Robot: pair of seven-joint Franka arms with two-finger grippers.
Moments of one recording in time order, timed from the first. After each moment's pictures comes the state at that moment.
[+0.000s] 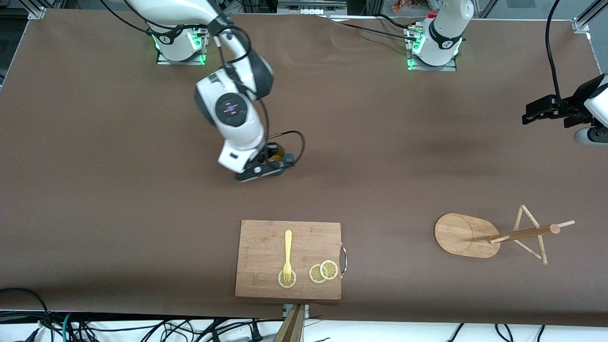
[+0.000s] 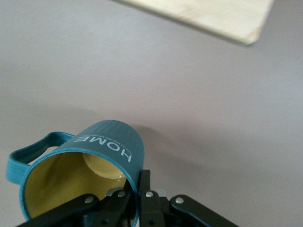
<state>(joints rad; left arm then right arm) 0.18 0.14 -0.16 -1.43 0.01 1.40 0.07 0.66 0.56 0.02 -1.59 0.02 2.12 0.38</state>
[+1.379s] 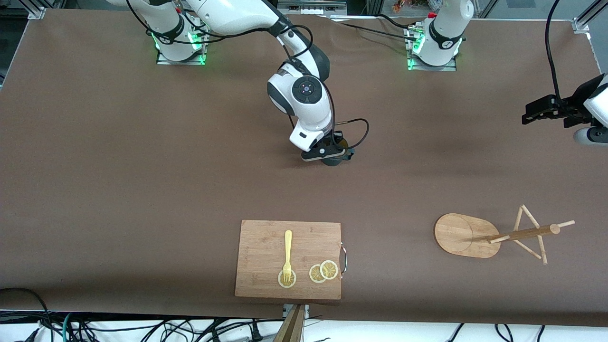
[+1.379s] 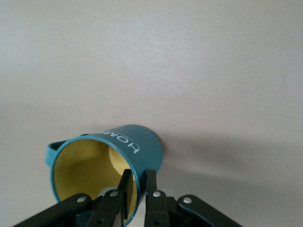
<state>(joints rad) 0.18 0.14 -0.16 -1.43 0.01 1.40 0.07 0.85 0.76 0.02 -1.40 0.10 2.32 0.66</state>
